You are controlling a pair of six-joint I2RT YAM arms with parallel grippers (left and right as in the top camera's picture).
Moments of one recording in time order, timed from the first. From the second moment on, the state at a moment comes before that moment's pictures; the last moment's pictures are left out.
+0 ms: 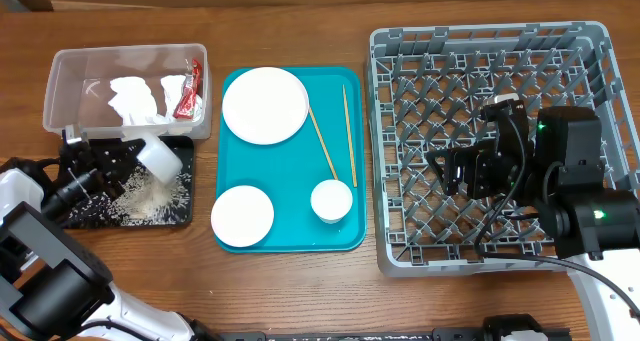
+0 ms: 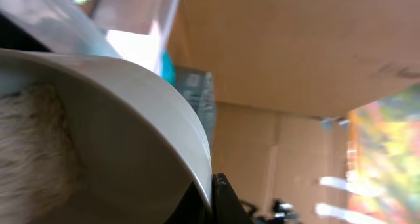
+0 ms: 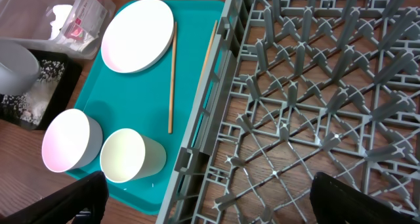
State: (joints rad) left arm 0.79 1.92 1.25 -1.12 1.43 0.11; right arm 0.07 1.06 1.11 -0.91 -0.41 0.02
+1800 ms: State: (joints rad) left arm 0.79 1.92 1.28 -0.98 1.31 -0.23; right arm 0.07 1.07 1.11 -0.91 -0.44 0.02
